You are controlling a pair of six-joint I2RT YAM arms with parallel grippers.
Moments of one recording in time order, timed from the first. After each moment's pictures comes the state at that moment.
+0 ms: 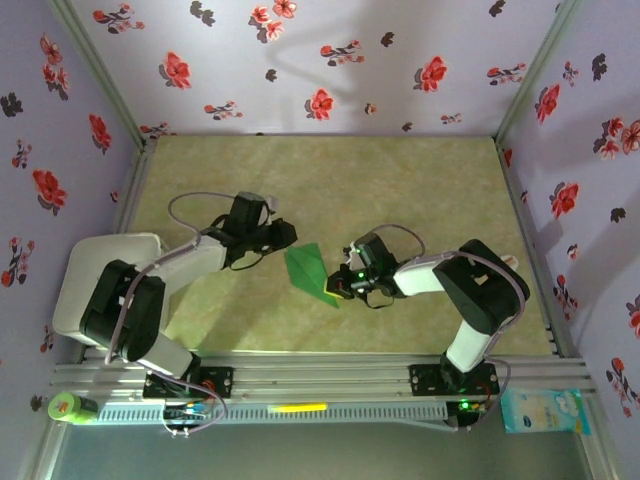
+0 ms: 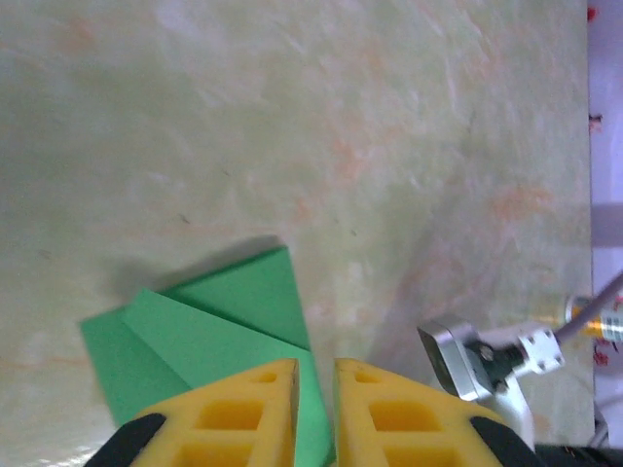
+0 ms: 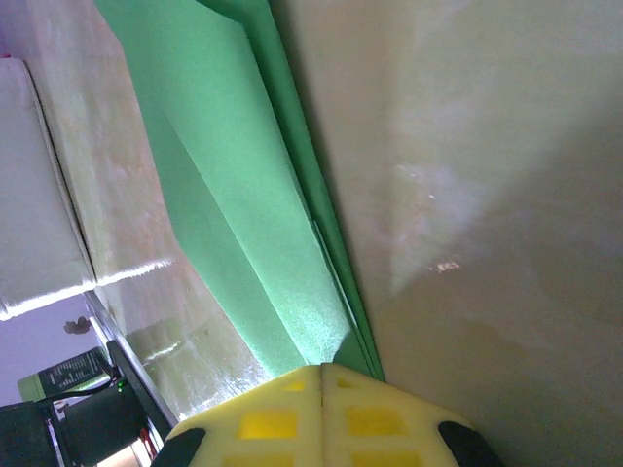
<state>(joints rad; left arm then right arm) -0.53 1.52 0.87 -0.11 0.34 -0.75 0.67 1.72 0.61 0.23 -0.61 0.94</state>
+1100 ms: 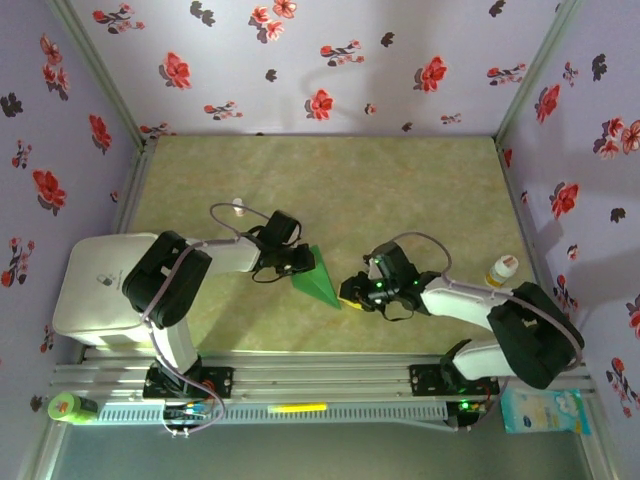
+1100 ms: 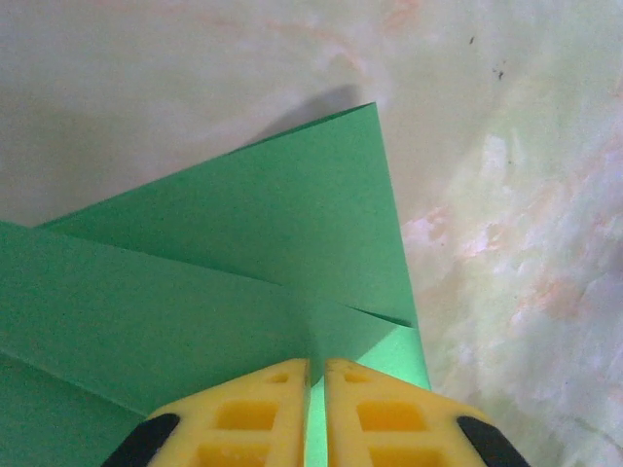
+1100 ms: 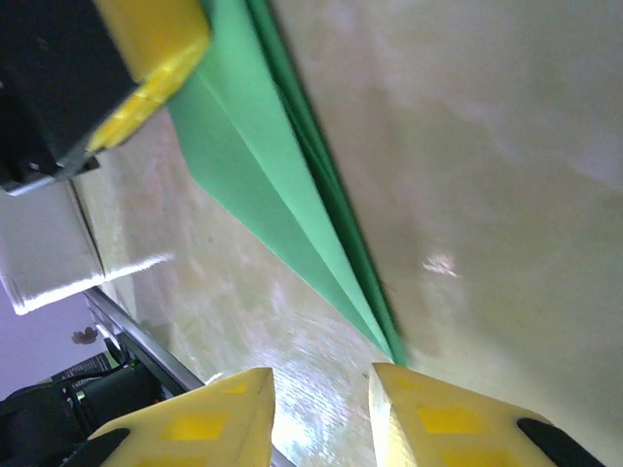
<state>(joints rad) -0.66 1.80 0.91 -0.12 0.32 -0.75 0.68 1.33 0.47 -0.02 -0.53 1.03</state>
